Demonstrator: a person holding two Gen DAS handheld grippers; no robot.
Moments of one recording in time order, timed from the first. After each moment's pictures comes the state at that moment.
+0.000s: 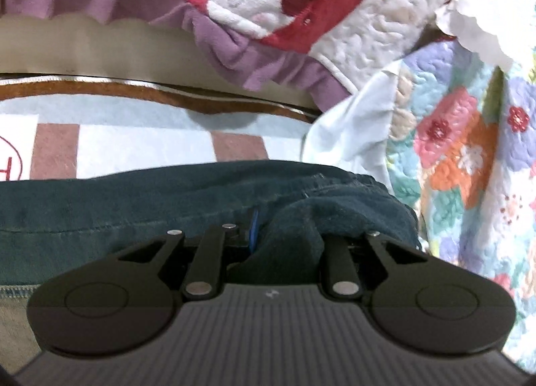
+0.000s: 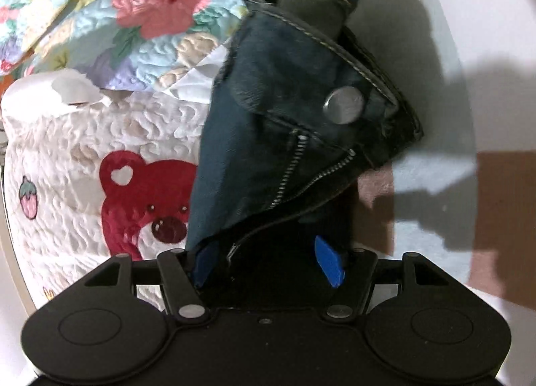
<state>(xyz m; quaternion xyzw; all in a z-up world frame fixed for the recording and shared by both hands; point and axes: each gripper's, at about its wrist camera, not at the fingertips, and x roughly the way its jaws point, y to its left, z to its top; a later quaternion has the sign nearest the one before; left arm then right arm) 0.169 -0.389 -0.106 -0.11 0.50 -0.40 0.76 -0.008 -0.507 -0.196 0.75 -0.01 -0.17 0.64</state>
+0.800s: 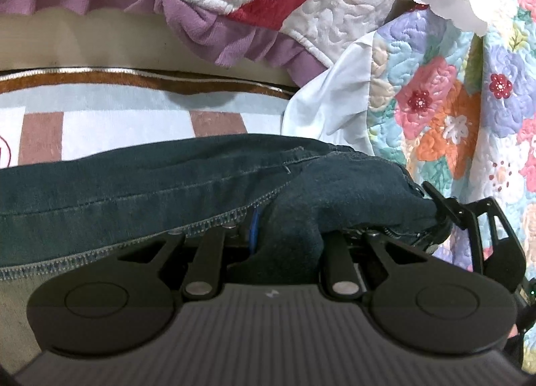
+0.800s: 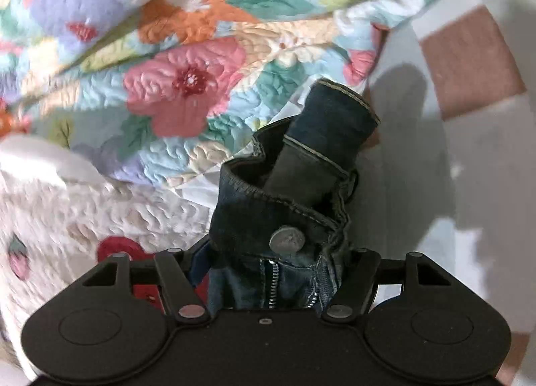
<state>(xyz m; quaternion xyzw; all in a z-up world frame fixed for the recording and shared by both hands) 0.143 -0.387 -0.106 -0.08 0.50 -0.44 0.74 -0.046 -0.570 -0.150 0.70 -0.02 -0.27 0.66</state>
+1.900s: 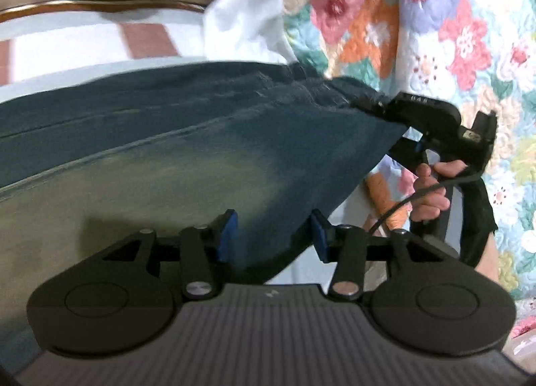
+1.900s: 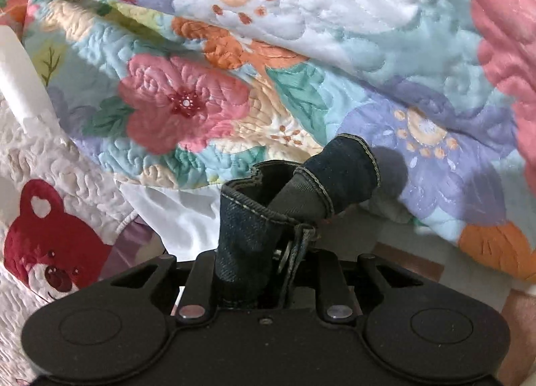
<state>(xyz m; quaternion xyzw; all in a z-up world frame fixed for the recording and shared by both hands) 0.081 -0.328 -0.112 -0.04 0.52 -0.54 0.66 -0.092 -0.650 -0.089 0.47 0.18 -0.35 0.79</state>
